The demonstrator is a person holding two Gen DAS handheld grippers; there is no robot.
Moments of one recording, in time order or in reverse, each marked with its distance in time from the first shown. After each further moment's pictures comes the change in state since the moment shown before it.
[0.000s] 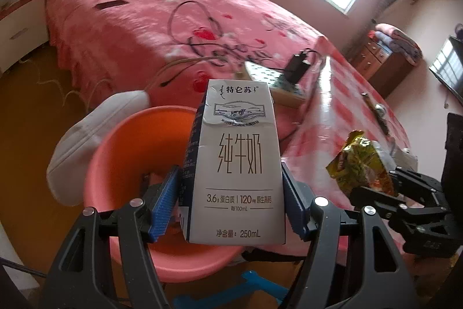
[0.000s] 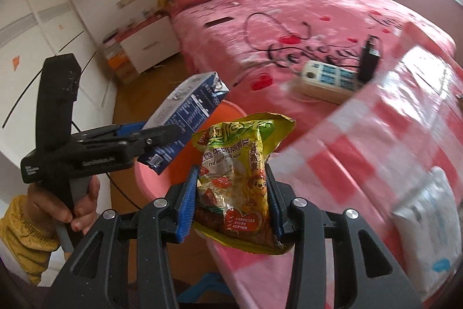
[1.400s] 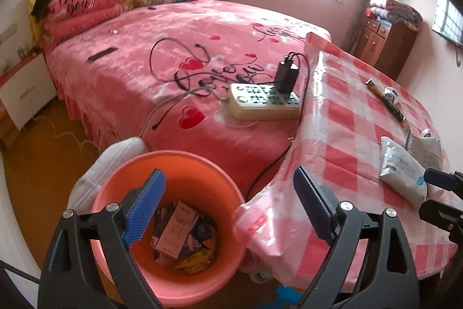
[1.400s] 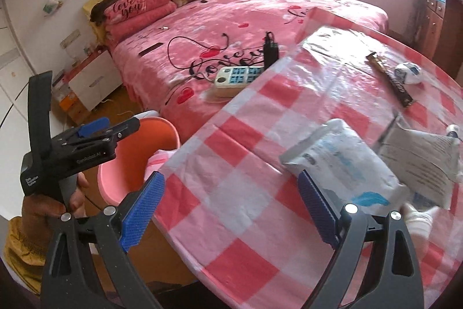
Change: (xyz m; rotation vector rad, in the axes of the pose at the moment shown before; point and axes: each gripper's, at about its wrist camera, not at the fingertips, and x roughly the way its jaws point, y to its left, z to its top) left arm 0.005 -0.087 0.019 0.229 -0.095 0.144; right arm -0.088 -0.059 -0.045 0.246 -0.096 -0.260
